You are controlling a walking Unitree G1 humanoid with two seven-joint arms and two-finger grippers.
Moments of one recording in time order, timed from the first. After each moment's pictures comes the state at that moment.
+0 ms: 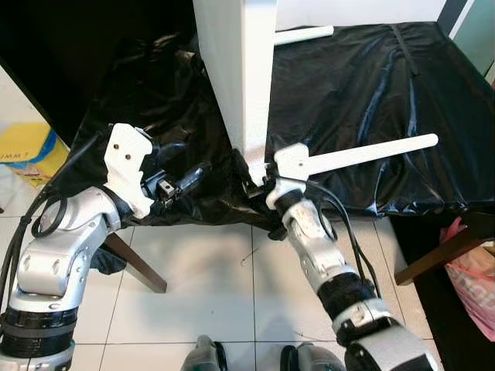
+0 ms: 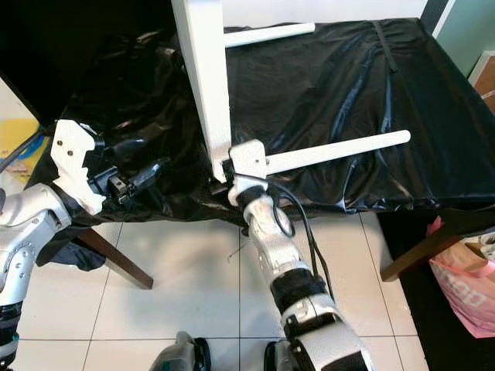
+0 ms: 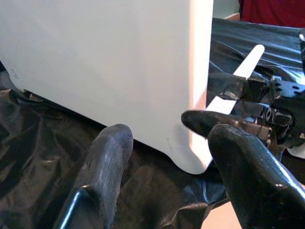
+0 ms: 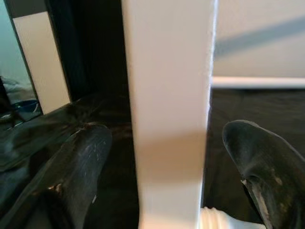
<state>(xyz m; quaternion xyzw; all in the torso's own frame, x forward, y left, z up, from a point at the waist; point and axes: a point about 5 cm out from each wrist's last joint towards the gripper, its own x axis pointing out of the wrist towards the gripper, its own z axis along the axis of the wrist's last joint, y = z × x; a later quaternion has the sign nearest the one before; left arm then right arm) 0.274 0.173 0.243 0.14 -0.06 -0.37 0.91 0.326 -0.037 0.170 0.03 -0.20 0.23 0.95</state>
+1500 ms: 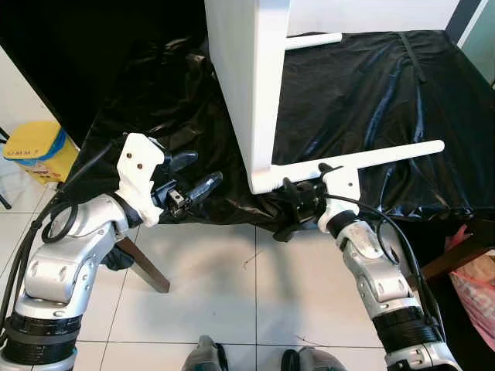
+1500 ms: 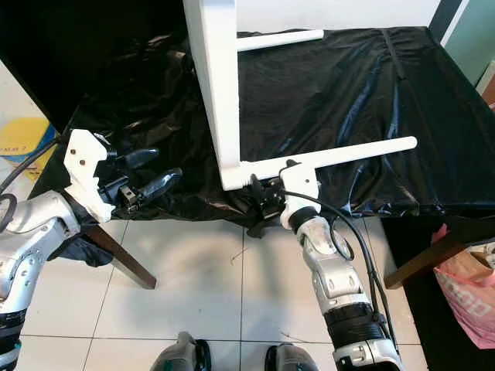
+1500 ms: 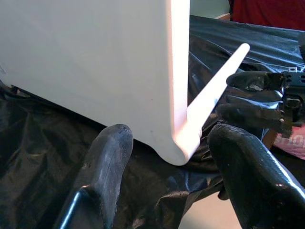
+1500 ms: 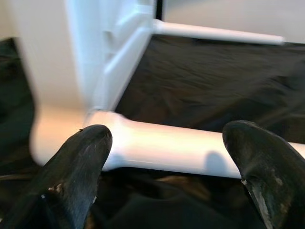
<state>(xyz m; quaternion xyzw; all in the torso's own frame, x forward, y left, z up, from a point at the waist) 0.267 0.163 0.235 0.14 -0.04 -0.40 0.90 0.313 -0.123 0.148 -0.05 -0.09 0.13 0.99</state>
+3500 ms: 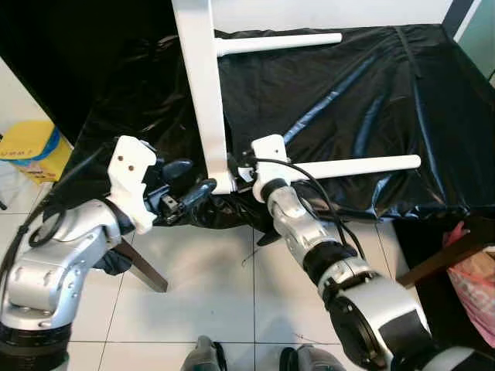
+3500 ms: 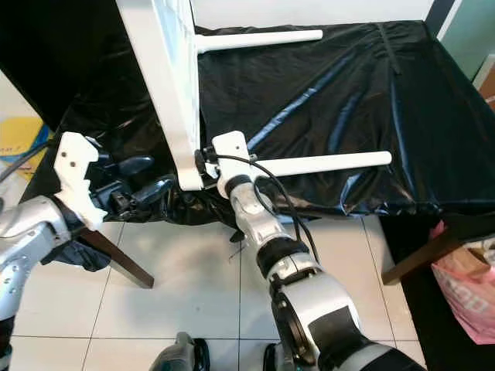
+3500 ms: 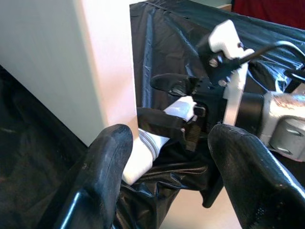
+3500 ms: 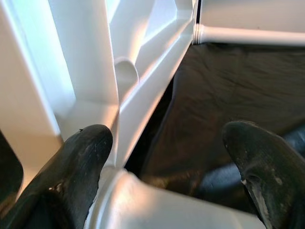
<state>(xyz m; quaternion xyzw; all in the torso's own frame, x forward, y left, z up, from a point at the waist) 0.257 0.165 0.233 0.10 0.00 -0.40 0.91 0.363 -0.021 0.158 0.00 -0.09 0.20 0.98</state>
